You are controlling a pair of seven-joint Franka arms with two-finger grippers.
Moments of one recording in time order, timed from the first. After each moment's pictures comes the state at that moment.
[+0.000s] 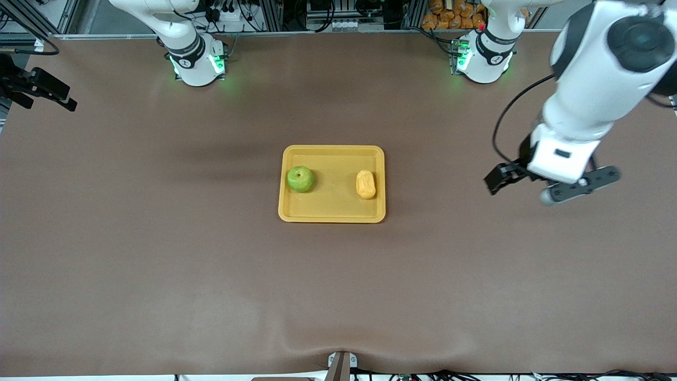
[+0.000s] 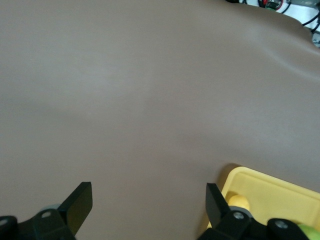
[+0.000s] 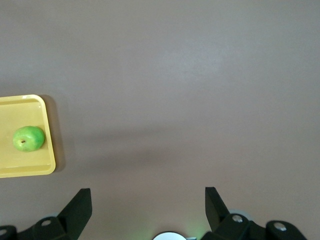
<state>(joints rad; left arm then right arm) 0.08 0.15 -0.40 -1.54 0.17 1.77 -0.64 -0.06 -0.22 -0.03 -1.76 0.04 1.52 0.01</state>
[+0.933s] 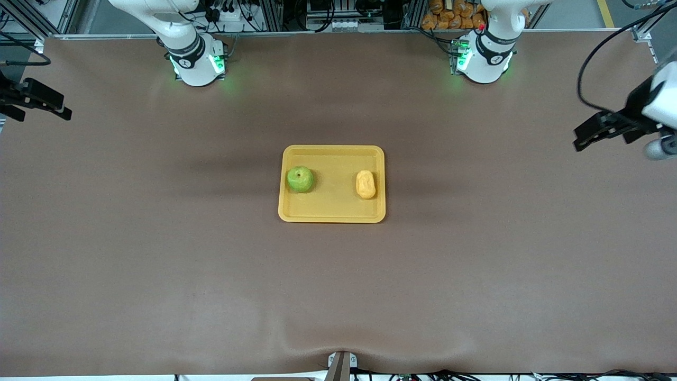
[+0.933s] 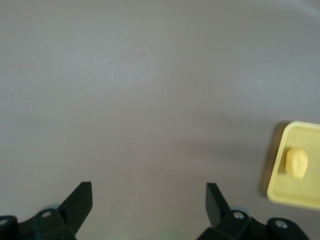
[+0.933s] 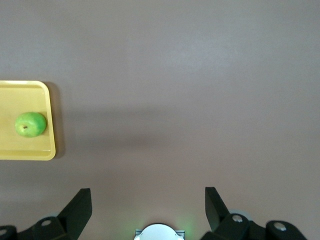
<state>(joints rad) 0.18 0.01 -0.25 -1.49 0.08 1.52 -0.18 -0.04 -0.06 -0.03 -1.55 0.04 1.39 -0.07</state>
